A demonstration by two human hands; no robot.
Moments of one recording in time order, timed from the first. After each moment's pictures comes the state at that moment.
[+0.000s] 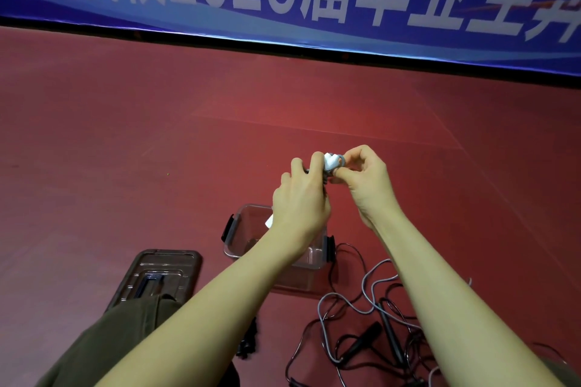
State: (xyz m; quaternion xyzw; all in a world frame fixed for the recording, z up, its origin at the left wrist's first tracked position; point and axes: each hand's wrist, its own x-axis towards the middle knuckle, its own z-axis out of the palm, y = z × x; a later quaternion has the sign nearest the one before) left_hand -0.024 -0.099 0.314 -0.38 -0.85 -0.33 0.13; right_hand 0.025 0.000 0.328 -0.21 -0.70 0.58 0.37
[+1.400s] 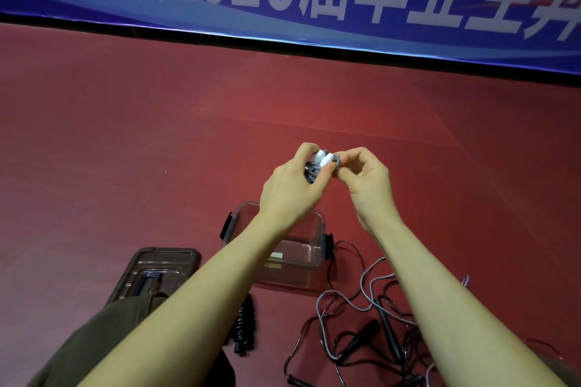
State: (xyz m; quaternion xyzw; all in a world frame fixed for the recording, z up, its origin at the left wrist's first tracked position) left_hand -0.044 -0.103 0.319 -0.39 -0.79 -0.47 0.04; right_hand 0.030 0.000 0.319 -0.15 -0.69 0.59 0.40
